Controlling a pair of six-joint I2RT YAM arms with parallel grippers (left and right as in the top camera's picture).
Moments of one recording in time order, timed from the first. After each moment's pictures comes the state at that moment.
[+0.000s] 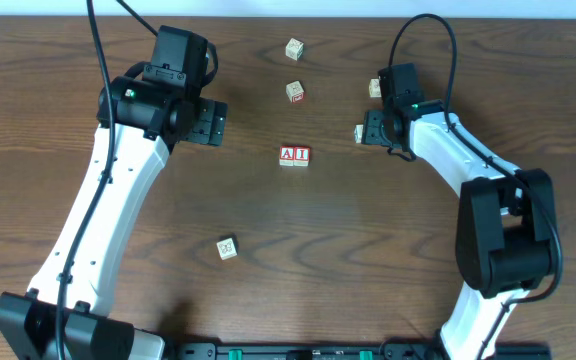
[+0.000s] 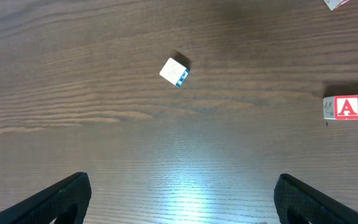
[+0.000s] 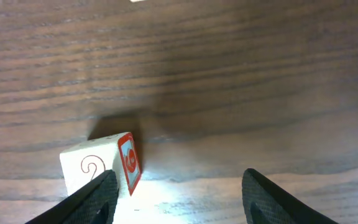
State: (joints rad) left arm -0.27 1.61 1.61 -1.12 -0.23 -0.04; right arm 0.21 1.99 1.34 -0.50 0.12 0.33
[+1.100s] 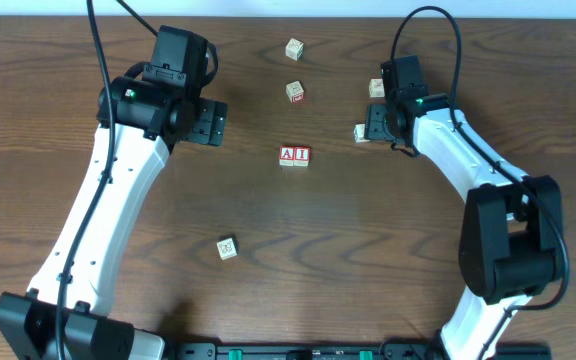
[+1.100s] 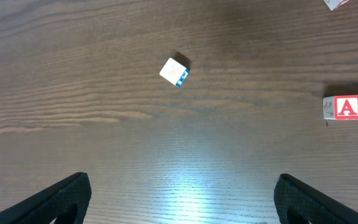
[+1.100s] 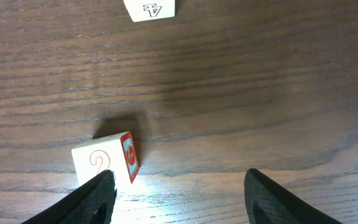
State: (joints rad) left arm -0.27 1.61 1.61 -1.12 -0.23 -0.04; right arm 0.21 1.96 1.38 -0.56 0.15 0.30
